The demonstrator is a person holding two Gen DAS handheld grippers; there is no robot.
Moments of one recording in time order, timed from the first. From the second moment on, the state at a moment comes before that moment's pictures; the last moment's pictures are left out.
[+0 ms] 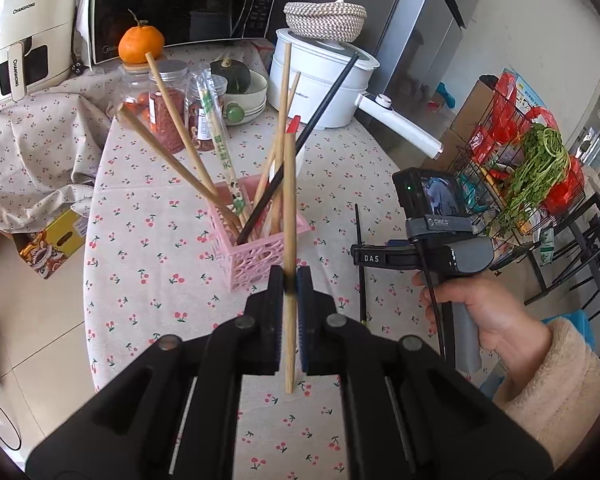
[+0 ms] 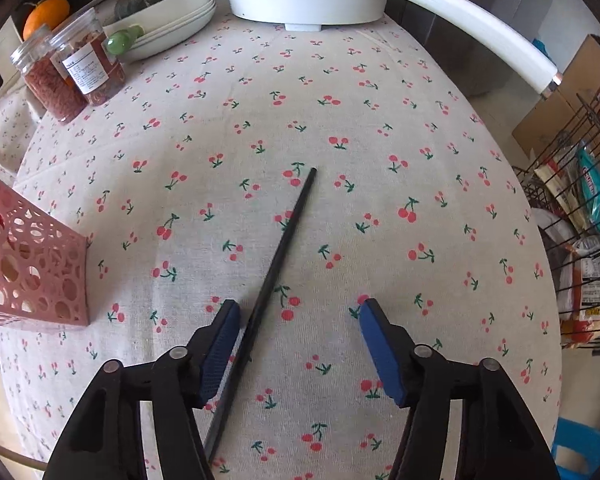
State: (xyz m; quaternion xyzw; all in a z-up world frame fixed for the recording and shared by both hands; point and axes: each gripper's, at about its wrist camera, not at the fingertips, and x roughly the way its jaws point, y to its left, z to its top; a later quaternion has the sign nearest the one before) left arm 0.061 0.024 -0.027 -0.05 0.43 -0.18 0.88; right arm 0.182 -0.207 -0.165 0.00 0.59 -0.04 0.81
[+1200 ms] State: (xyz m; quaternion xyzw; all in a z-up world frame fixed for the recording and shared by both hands) left arm 0.037 0.059 0.045 -0.10 0.24 -0.16 0.95; right arm 0.090 -0.217 0.012 0.12 0.32 0.13 0.93
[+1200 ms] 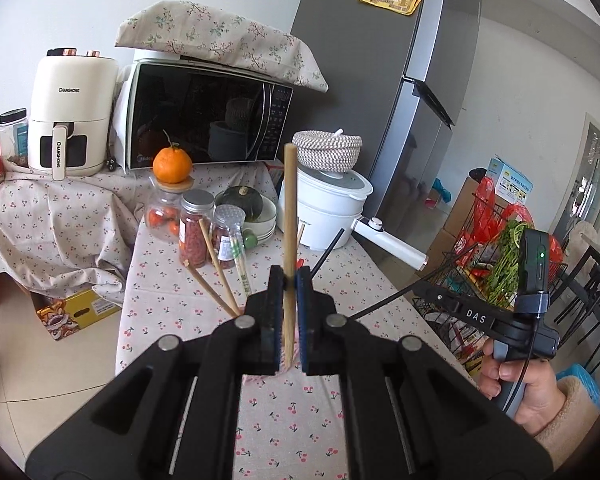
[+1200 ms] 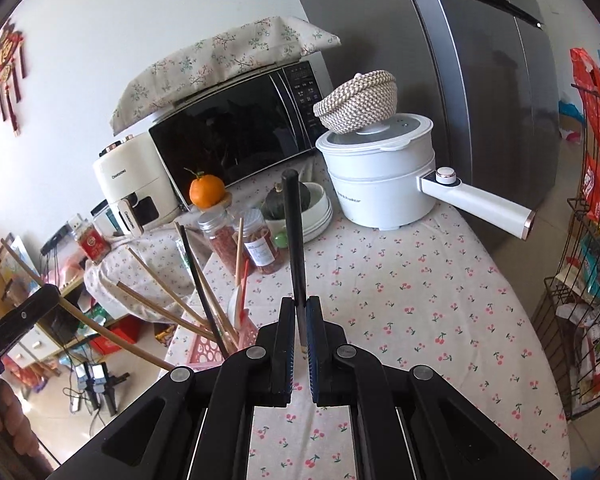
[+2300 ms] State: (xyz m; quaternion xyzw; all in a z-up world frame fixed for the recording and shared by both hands) left arm 0.098 0.040 -0.007 -0.11 0.32 -0.08 0.94; right arm 0.087 -0.225 0.028 0.15 0.33 0.17 0.92
